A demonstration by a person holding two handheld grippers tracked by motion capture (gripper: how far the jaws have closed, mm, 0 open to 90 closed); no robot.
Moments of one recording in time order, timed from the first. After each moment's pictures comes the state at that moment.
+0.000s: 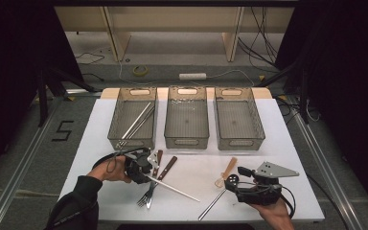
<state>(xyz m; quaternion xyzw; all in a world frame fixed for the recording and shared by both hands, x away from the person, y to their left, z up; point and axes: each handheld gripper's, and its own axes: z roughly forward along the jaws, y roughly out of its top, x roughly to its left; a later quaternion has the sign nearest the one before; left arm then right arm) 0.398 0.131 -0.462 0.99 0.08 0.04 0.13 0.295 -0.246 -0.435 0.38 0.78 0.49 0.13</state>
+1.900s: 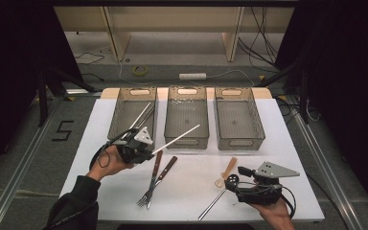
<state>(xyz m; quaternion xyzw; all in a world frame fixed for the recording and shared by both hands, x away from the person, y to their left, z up) 0.409 0.147 -0.410 0.92 0.24 0.11 0.28 0.295 -0.247 -0.434 0.38 0.78 0.49 0.13</state>
